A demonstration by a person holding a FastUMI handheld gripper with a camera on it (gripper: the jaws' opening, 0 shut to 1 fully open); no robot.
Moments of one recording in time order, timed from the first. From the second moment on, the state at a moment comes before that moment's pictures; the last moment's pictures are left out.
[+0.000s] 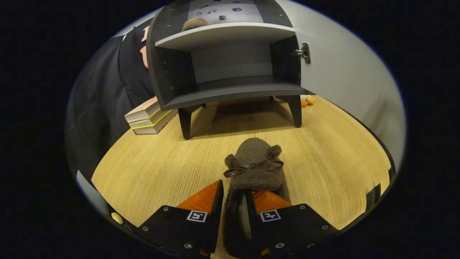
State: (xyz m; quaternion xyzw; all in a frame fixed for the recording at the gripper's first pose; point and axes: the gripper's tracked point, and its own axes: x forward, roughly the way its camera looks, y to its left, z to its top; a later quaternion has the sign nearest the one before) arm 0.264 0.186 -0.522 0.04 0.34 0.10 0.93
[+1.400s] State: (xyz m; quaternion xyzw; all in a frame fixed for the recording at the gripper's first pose) arm 0.292 0.178 -0.293 0.04 0.28 0.10 0.95
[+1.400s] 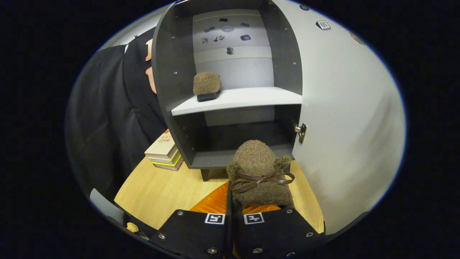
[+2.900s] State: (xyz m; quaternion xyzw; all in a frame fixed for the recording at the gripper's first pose) arm 0.572 0.213 -0.173 -0.02 0.22 0.12 0.97
